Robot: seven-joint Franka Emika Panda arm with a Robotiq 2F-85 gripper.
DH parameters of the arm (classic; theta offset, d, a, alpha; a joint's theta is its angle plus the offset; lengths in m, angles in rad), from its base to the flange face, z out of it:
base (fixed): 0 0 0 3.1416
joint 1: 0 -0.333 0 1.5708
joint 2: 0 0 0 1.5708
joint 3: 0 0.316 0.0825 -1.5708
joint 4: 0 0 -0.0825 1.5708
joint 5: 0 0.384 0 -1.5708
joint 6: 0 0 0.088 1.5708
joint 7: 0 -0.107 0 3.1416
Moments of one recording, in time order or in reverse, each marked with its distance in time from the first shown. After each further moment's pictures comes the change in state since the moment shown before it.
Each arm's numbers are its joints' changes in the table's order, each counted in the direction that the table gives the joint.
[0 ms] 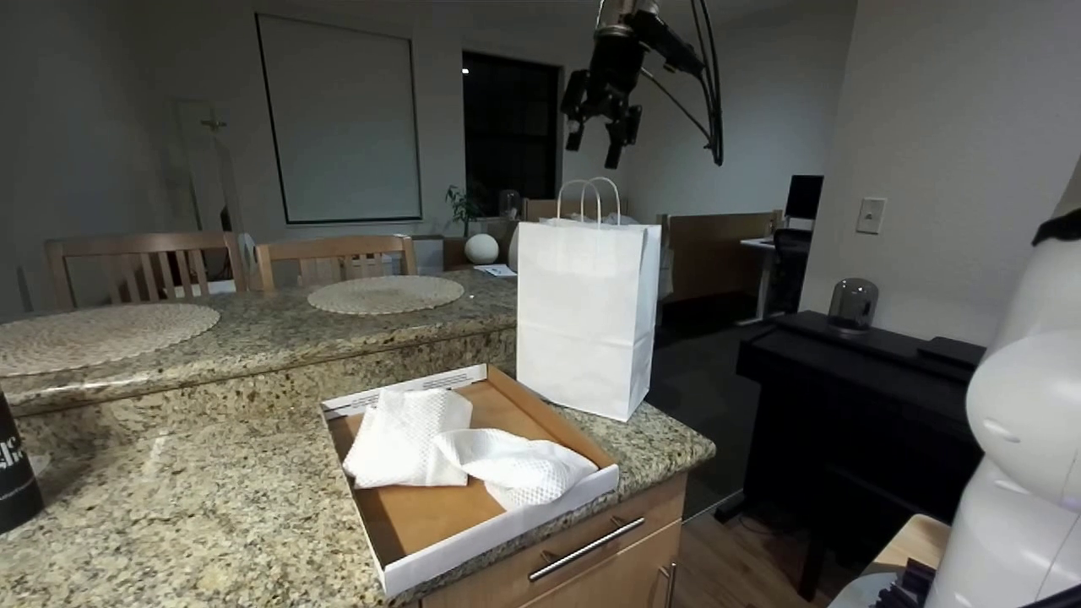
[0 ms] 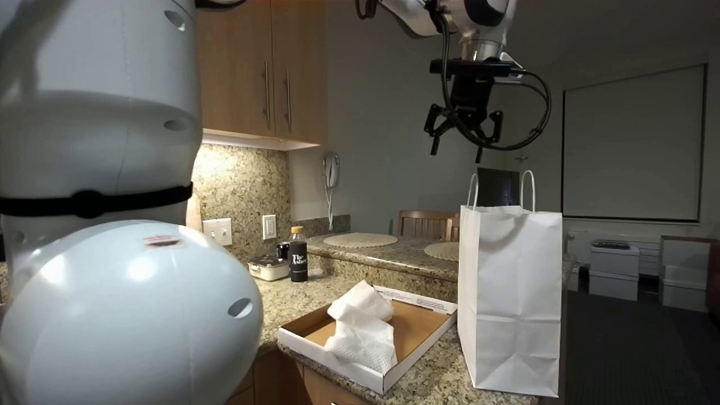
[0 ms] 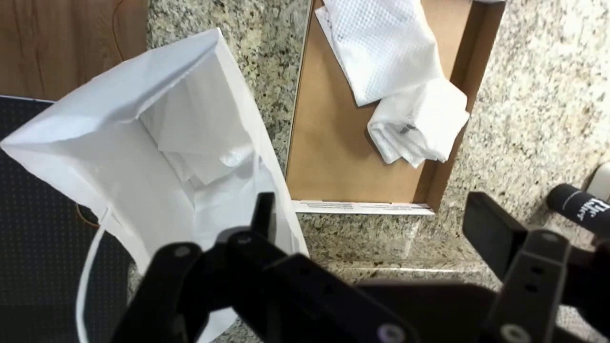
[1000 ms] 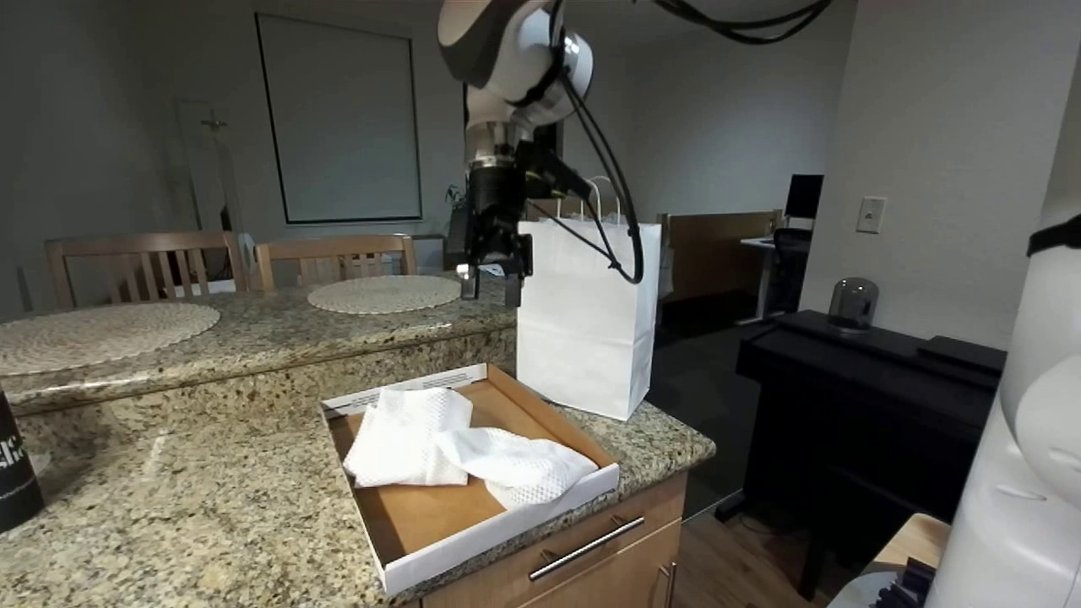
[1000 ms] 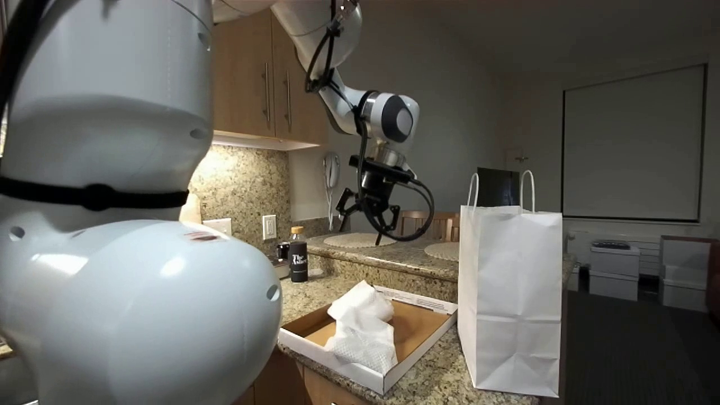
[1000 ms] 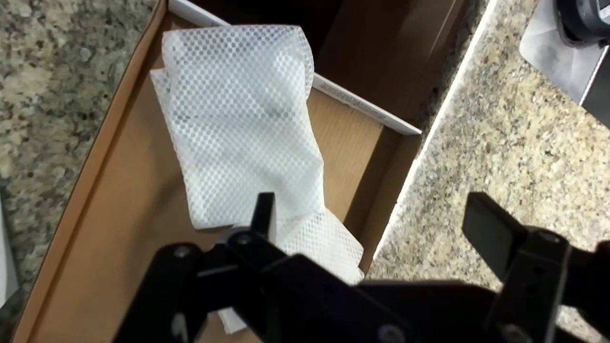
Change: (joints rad) arm -0.195 0.087 0.195 0.326 0.037 -0.168 0.004
